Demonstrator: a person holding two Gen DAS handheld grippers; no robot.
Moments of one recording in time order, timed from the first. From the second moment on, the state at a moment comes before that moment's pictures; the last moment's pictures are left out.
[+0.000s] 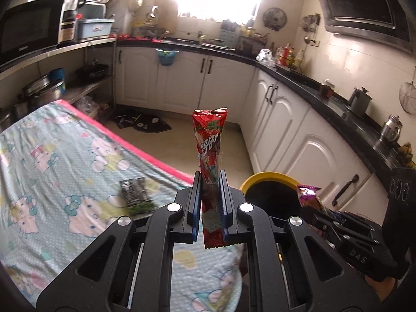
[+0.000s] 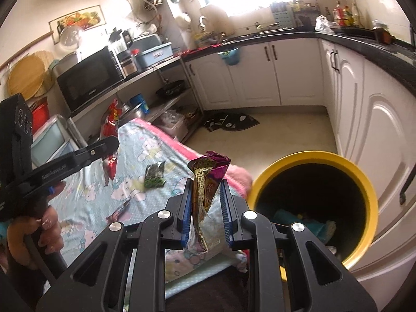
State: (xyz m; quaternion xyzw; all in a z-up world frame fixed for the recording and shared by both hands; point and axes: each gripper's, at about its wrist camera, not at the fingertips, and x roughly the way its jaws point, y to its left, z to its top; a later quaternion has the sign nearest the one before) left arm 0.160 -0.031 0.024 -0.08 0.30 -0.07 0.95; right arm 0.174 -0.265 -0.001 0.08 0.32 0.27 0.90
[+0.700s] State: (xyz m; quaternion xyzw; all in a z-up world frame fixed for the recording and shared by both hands) left arm 0.177 -0.106 0.024 -0.06 0.30 -0.14 0.94; right arm 0.182 -0.329 0.011 0.08 0.28 0.17 0.94
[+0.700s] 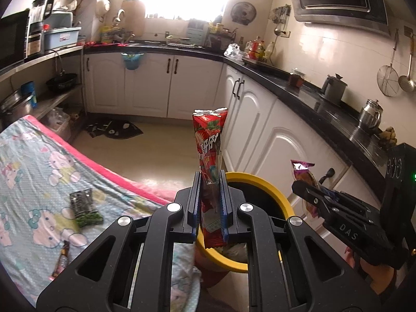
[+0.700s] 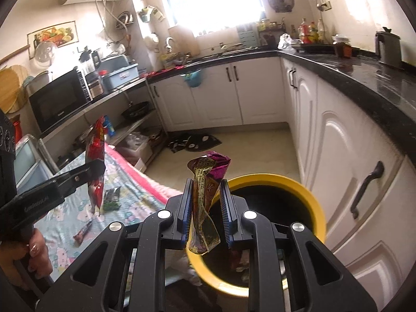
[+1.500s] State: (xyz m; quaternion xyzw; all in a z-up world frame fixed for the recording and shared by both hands) left arm 0.212 -0.161 -0.037 -0.05 0.36 -0.19 0.91; right arm 0.208 -0.369 -0.040 0.09 0.33 0.12 0.93
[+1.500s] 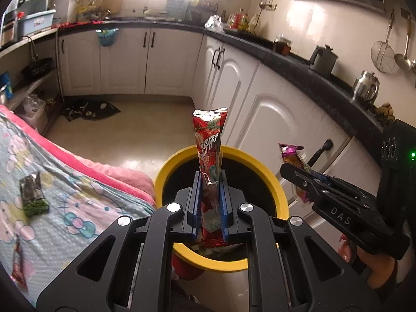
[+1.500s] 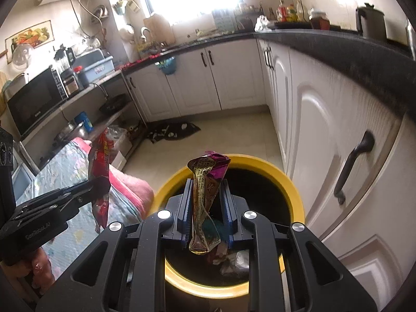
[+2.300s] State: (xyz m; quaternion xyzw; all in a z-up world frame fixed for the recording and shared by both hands) left arm 0.242 -0.159 -0.095 -0.08 0.42 -0.17 0.89; right arm 0.231 -0.381 -0.087 0.13 0.38 0.08 0.91
